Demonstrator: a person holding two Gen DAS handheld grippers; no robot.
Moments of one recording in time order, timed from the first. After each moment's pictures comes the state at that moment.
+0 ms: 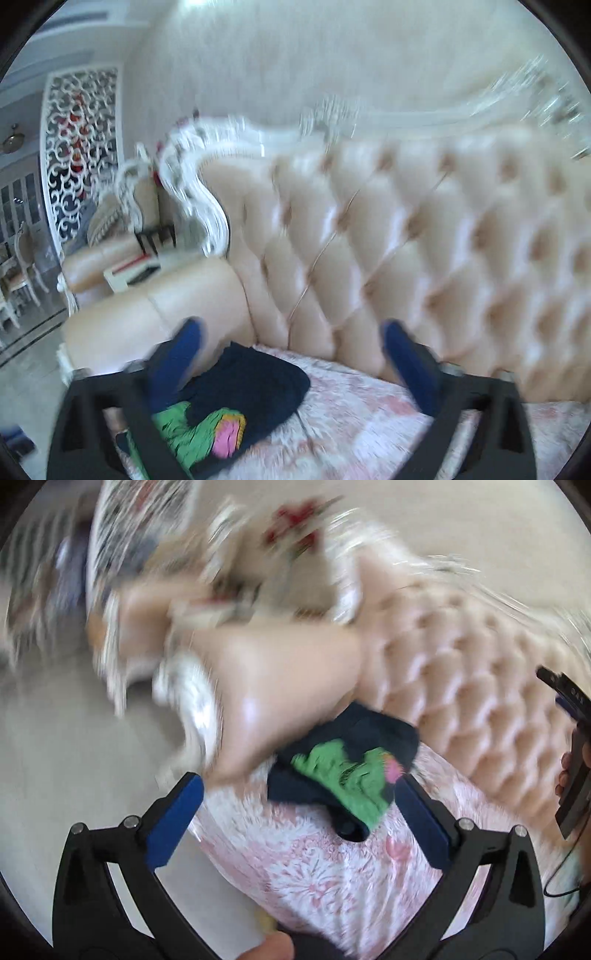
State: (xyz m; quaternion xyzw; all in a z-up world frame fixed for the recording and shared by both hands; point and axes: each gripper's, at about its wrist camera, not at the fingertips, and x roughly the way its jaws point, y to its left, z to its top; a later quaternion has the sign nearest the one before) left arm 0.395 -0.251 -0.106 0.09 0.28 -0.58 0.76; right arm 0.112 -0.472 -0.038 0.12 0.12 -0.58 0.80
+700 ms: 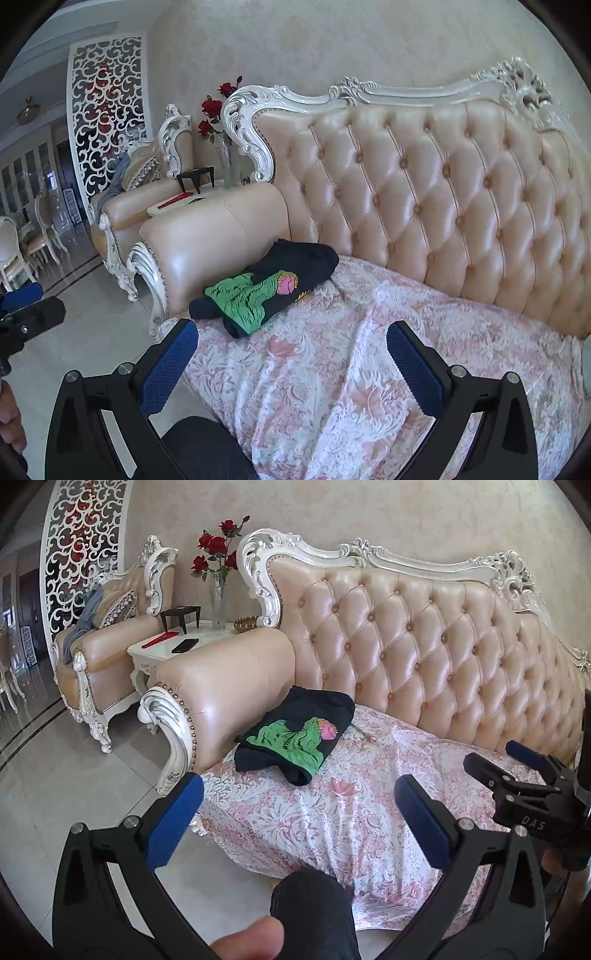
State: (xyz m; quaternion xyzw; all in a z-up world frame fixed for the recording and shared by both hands) left arm 0.321 -0.170 -0.051 0.16 0.26 -0.63 0.71; right arm 0.110 -0.240 -0.075 0.18 0.22 -0.54 0.79
